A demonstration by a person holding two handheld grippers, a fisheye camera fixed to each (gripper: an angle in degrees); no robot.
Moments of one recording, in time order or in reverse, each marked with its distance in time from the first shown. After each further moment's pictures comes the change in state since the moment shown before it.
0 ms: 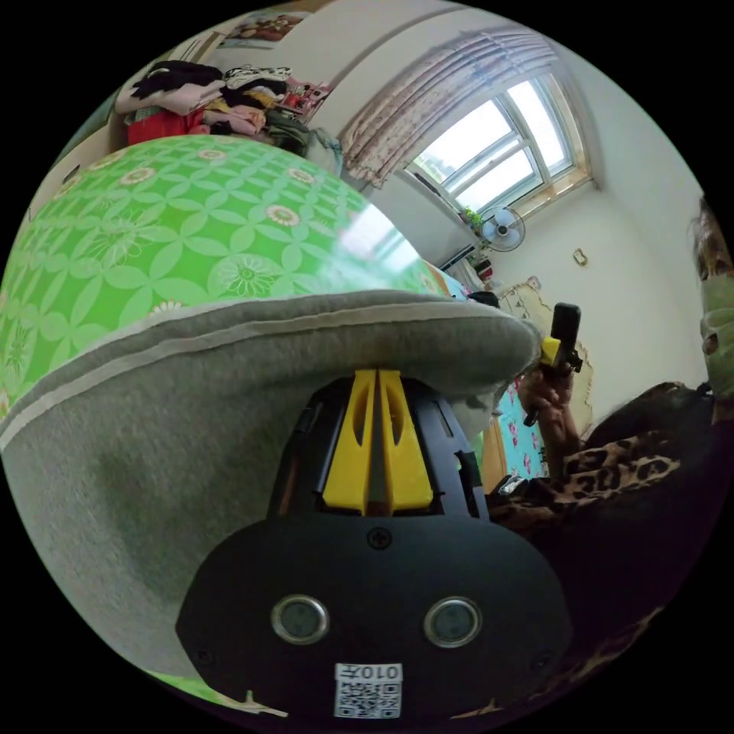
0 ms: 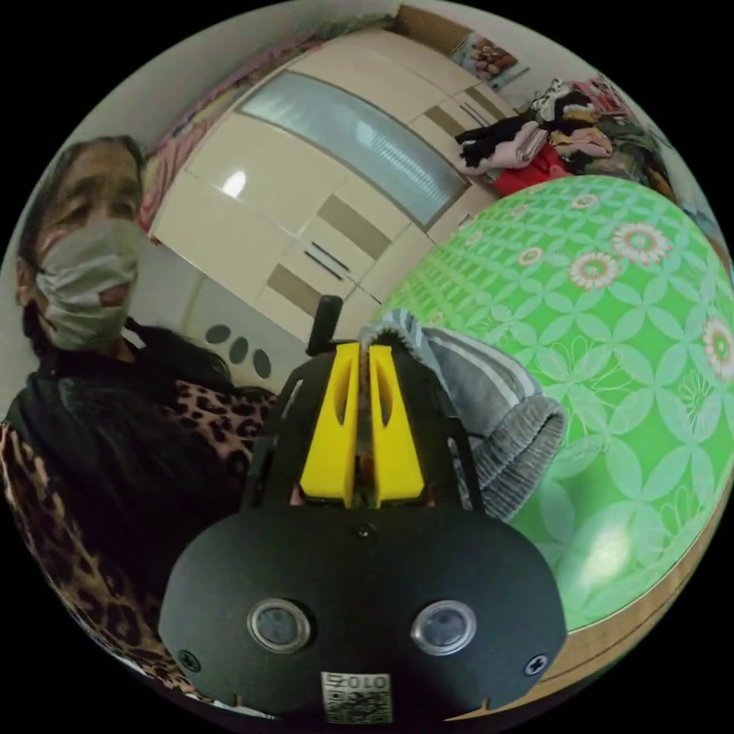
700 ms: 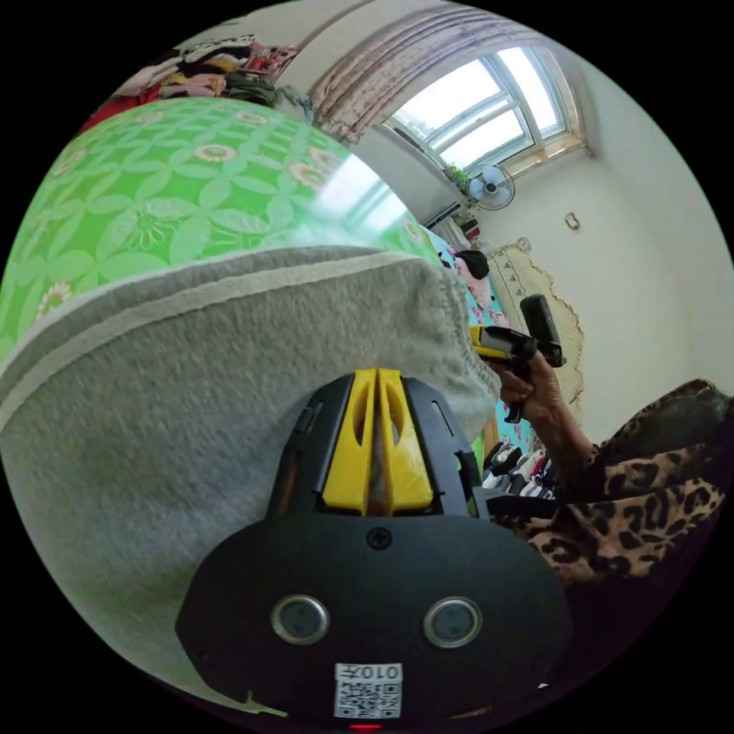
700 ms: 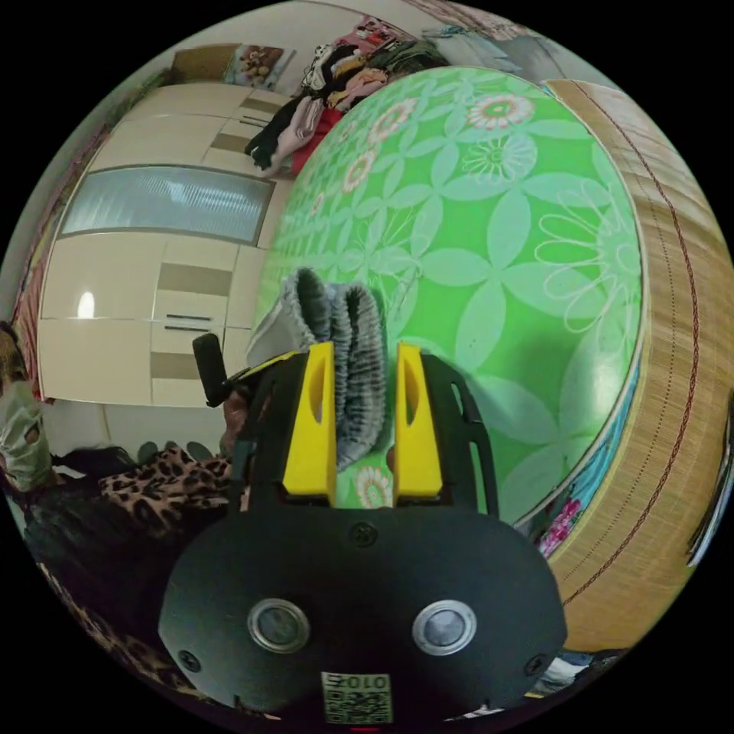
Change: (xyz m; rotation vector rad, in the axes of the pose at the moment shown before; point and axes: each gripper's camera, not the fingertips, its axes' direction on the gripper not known) left arm 0.021 0.018 0.065 -0.160 0.063 0.018; right arm 0.141 0.054 -0.017 -0.003 0.345 0.567
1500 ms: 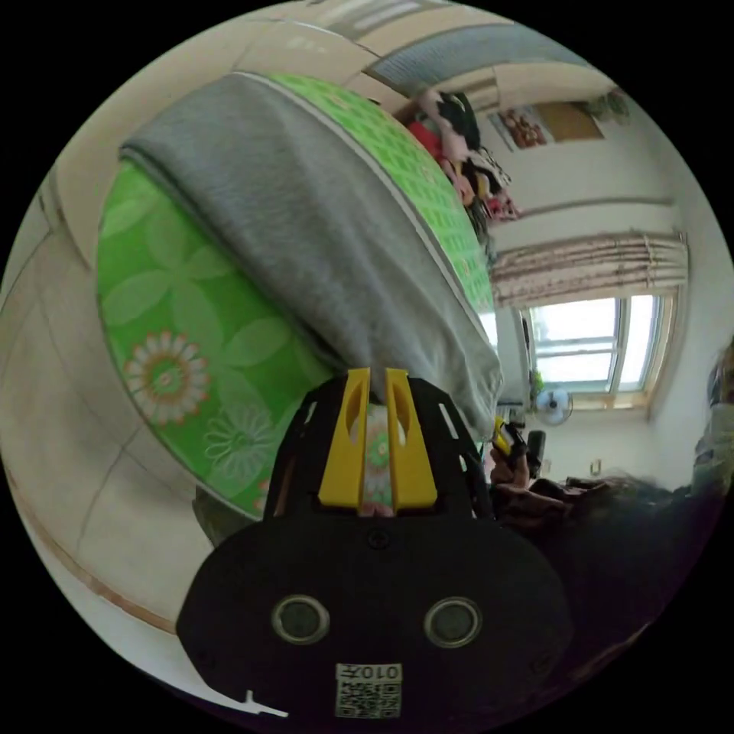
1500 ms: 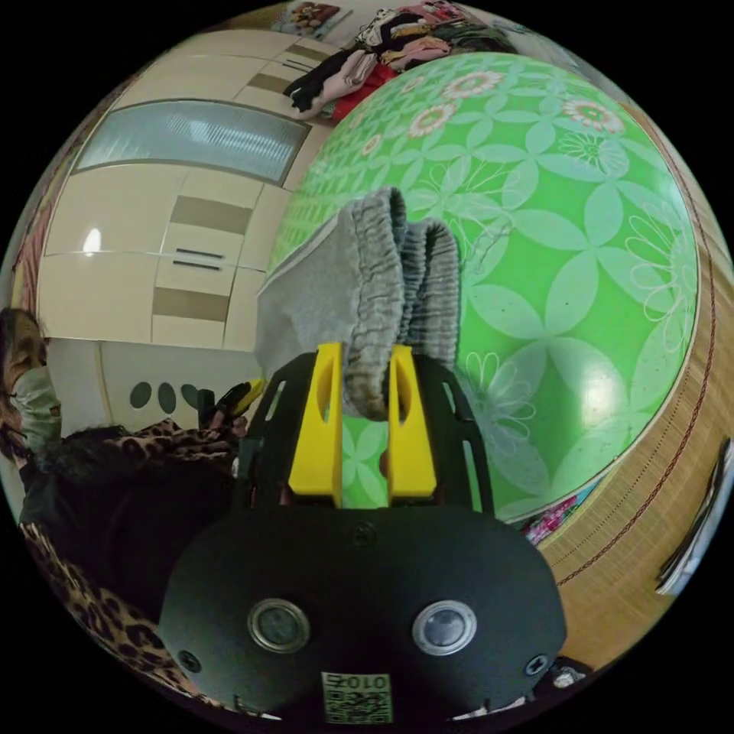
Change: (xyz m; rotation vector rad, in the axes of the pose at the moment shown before) left arm -0.019 0.285 -0.212 0.491 -0.077 -0.810; right arm -0.046 0.004 0.034 -0.140 0.043 -0.131
